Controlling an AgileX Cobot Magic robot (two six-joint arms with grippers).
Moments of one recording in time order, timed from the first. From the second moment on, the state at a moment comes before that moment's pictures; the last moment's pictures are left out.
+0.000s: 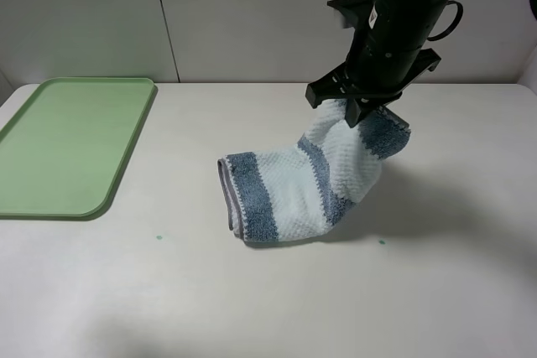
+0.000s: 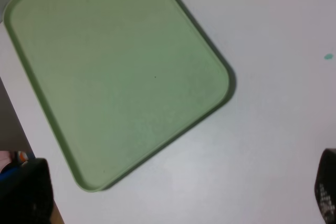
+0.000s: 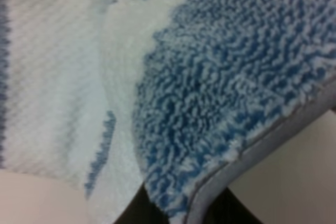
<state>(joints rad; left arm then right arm) -0.53 0.68 -0.80 0.40 1.04 0.09 0.57 1.74 -1.33 -0.04 1.02 0.14</state>
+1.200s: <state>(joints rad) -0.53 0.68 -0.80 0.40 1.04 0.09 0.75 1.83 -1.32 0.08 0.86 0.19</state>
